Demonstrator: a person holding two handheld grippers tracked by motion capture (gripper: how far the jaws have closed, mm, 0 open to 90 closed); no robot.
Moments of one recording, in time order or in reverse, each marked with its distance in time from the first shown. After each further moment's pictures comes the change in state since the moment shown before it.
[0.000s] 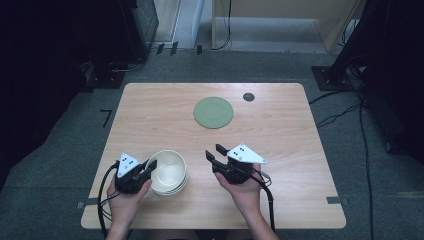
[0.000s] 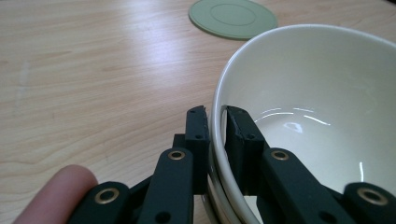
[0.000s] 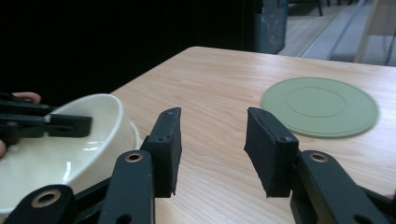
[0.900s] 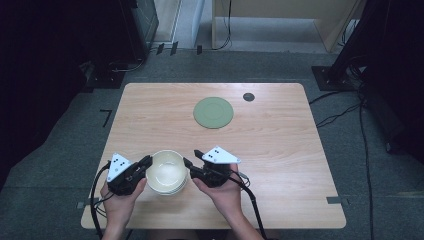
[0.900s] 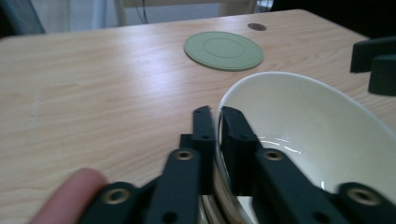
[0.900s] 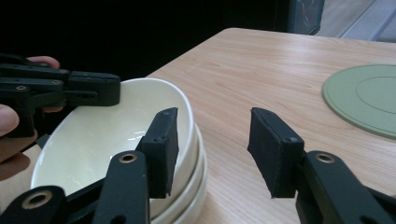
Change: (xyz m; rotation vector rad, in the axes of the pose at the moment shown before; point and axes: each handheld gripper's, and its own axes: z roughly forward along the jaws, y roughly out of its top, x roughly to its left) left arm 0.010 0.008 -0.016 -0.080 -0.072 -0.064; right arm 0.041 -0.004 0.035 0.071 0.084 -0.013
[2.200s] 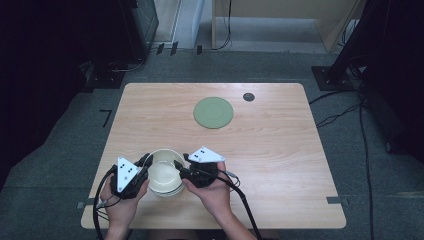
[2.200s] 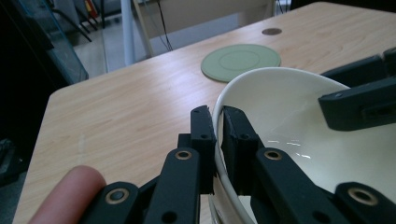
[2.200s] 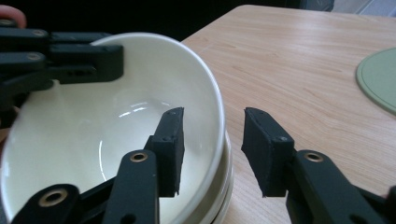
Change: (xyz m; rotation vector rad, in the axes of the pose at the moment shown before) left arm -0.028 0.004 -0.012 -0.111 0.151 0.260; right arm 0.017 -0.001 0.026 0.089 0.005 0.000
